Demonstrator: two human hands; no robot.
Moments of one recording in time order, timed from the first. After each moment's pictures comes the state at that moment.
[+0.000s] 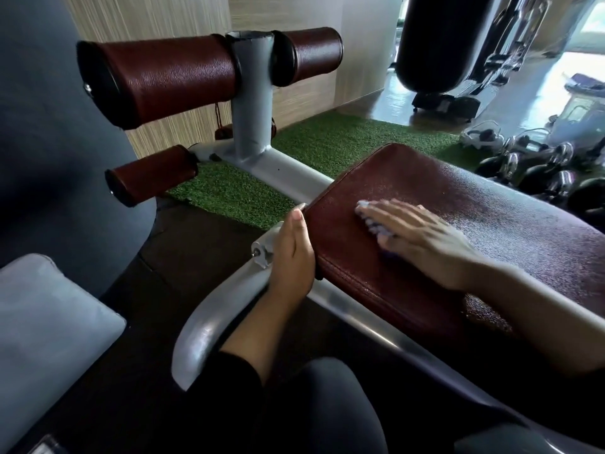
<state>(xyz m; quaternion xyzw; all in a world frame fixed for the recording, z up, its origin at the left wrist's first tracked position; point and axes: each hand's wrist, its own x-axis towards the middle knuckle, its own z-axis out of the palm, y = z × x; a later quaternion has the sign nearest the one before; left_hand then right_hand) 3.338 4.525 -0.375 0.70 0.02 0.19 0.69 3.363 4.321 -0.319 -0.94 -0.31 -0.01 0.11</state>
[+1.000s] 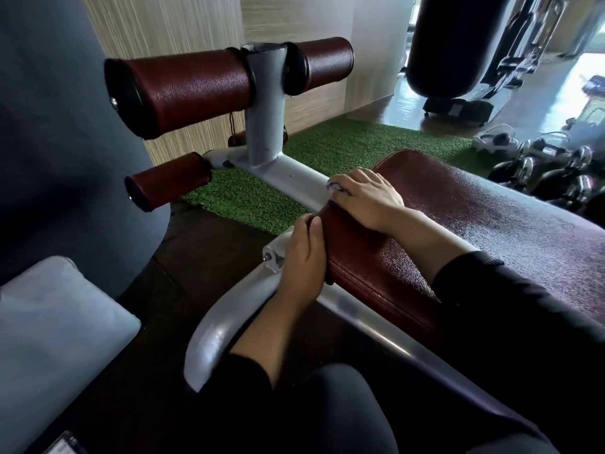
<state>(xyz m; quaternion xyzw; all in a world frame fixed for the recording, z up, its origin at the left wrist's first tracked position) 3.332 4.531 -0.369 0.78 0.01 0.18 0.60 3.445 4.414 -0.317 -0.96 -0.23 -0.09 0.14</state>
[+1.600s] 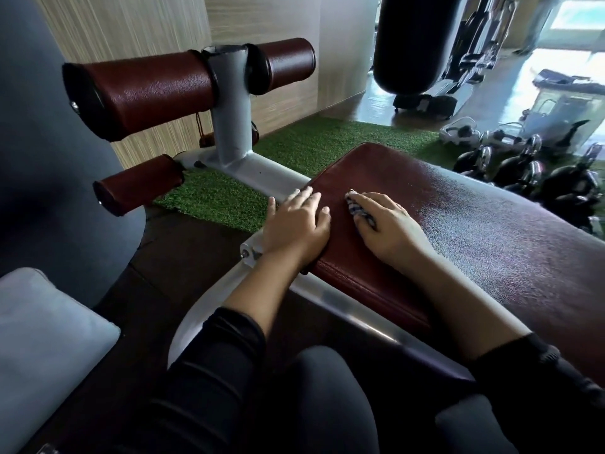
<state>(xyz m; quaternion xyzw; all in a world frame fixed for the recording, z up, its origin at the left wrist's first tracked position) 3.351 4.509 -0.332 0.97 -0.05 0.13 0.18 3.358 4.340 -0.340 -0.94 -0.17 -0.18 0.25</state>
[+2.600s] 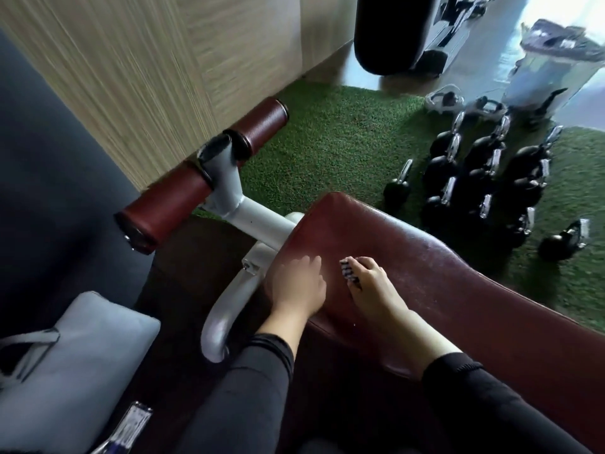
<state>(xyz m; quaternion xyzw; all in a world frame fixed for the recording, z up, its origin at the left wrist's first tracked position) 3.311 4.455 -0.183 0.99 -0.05 -0.10 0.06 3.309 4.298 -0.205 -0.95 -0.04 0.08 0.29</state>
